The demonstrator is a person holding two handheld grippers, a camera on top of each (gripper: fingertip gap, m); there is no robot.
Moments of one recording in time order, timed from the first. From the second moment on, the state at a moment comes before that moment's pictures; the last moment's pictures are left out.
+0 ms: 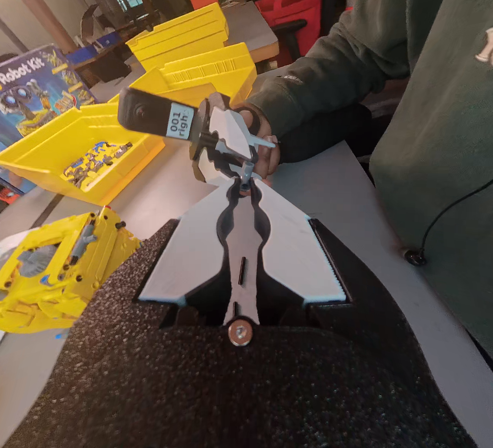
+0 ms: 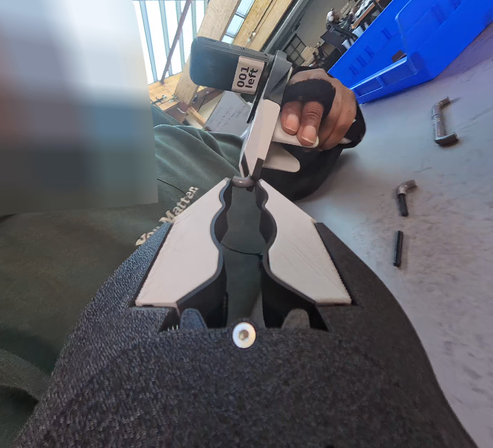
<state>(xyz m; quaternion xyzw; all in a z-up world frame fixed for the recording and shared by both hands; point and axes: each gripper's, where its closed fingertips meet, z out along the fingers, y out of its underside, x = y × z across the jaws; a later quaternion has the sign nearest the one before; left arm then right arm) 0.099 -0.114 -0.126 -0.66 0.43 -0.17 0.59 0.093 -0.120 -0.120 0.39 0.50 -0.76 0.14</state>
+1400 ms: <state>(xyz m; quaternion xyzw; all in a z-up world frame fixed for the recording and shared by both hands) 0.087 -0.103 -0.108 -0.64 0.12 -0.63 0.41 0.081 -0.094 -0.101 0.24 0.70 -0.52 -0.42</state>
